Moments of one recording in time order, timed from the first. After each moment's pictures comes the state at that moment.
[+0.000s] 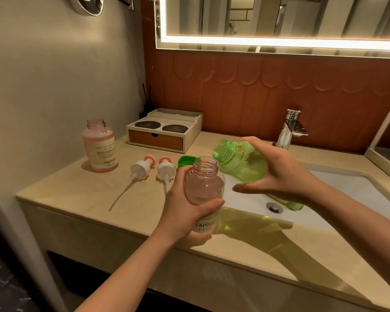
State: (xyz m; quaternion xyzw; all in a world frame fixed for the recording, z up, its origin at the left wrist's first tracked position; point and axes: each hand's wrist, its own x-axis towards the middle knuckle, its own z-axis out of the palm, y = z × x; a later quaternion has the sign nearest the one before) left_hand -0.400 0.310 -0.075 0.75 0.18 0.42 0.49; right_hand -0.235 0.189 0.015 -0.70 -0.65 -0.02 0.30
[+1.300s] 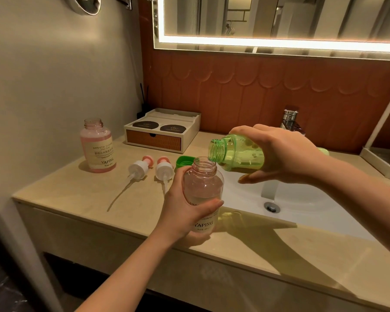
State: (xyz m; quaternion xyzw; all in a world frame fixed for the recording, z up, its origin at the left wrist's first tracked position) left_hand -0.401 0.309 -0.074 0.75 0.17 0.42 0.49; right_hand -0.244 0.189 0.053 -0.74 -0.65 -0.17 0.07
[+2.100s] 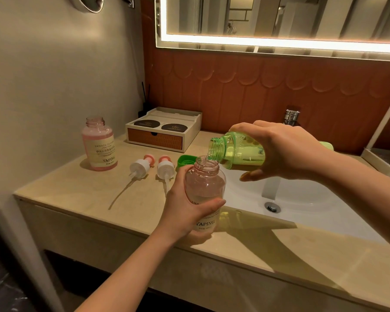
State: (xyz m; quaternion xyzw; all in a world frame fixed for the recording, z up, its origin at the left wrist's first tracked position) left_hand -0.400 0.309 -0.074 0.74 0.16 0.42 0.50; right_hand -0.247 0.193 0.060 -0.73 -0.66 -0.19 0.04
